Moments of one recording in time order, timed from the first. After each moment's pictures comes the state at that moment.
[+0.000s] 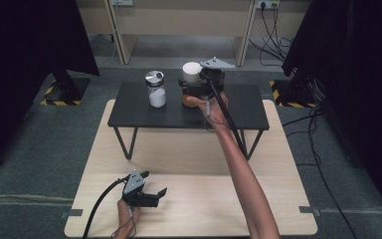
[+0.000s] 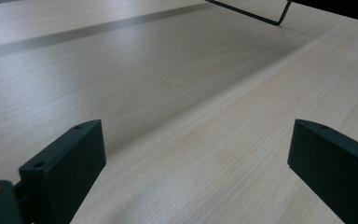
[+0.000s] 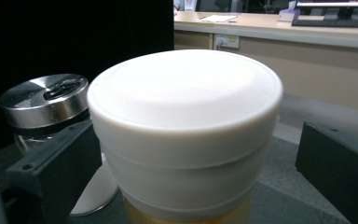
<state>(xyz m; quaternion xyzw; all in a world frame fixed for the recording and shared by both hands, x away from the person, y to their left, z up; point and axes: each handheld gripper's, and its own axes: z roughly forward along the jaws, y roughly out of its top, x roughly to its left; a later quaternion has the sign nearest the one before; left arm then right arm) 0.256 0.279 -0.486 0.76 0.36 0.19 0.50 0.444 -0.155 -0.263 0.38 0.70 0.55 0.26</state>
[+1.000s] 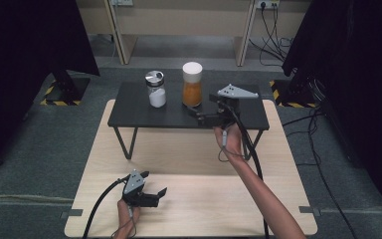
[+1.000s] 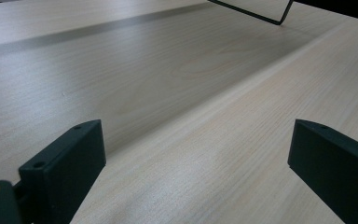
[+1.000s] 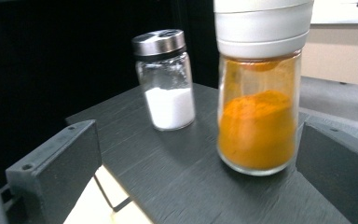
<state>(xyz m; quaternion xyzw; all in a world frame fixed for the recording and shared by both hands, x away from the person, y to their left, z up) 0.256 0.278 -0.486 0.76 0.36 0.19 0.50 0.380 -0.220 -0.289 0.33 0.71 0.60 0.16</state>
